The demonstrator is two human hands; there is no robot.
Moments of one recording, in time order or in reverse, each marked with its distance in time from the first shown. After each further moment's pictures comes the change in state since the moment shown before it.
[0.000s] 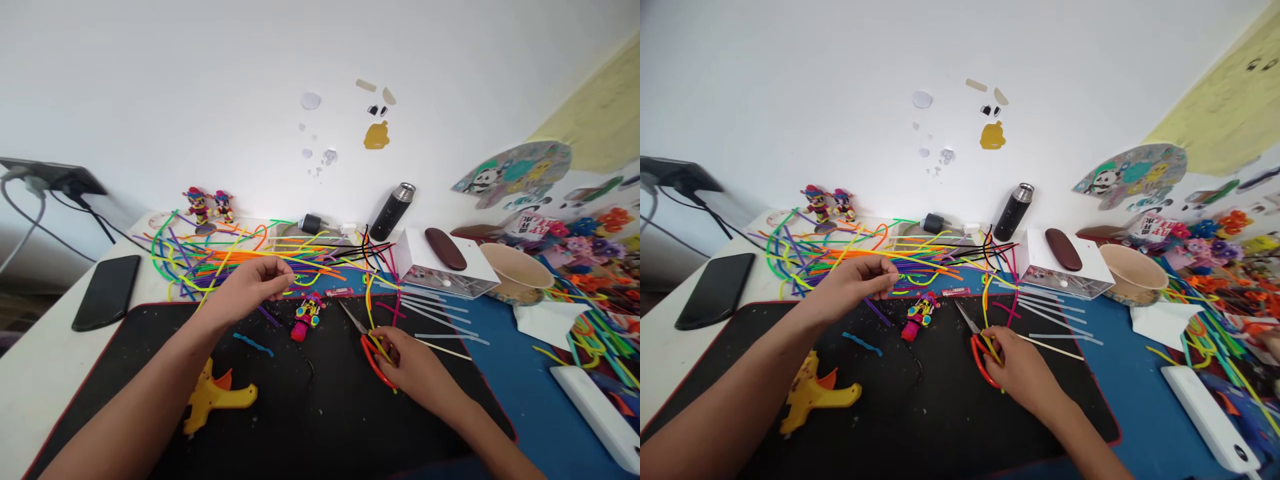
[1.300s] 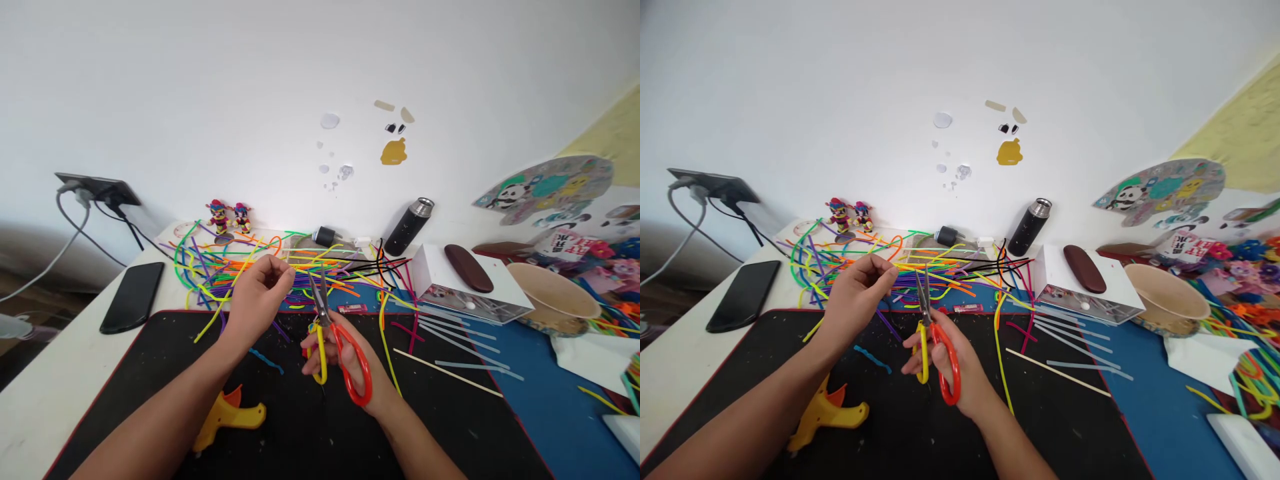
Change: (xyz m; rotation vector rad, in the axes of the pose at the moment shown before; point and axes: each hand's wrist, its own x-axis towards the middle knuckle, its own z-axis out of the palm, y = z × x) left_hand 0.000 -0.001 0.017 0.036 0.598 0.173; right_hand 0.057 -0.100 0.062 1.329 -0.188 -0.387
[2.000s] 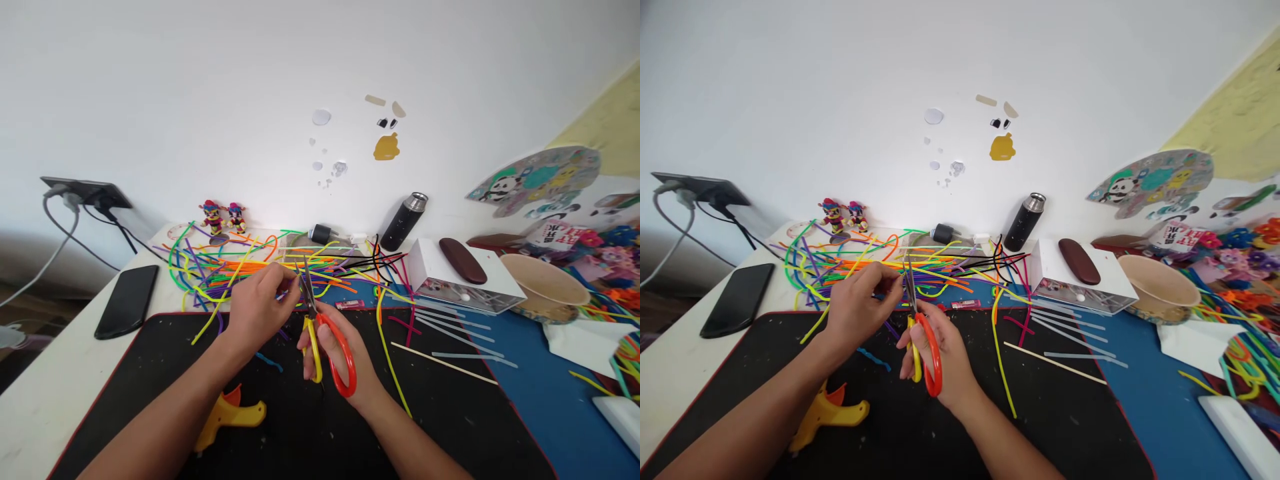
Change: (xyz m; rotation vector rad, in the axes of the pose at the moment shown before) left_hand -0.009 -0.011 0.001 0.662 0.018 0.526; right_hand 0.017 -0.017 0.033 -0.037 0.142 0.058
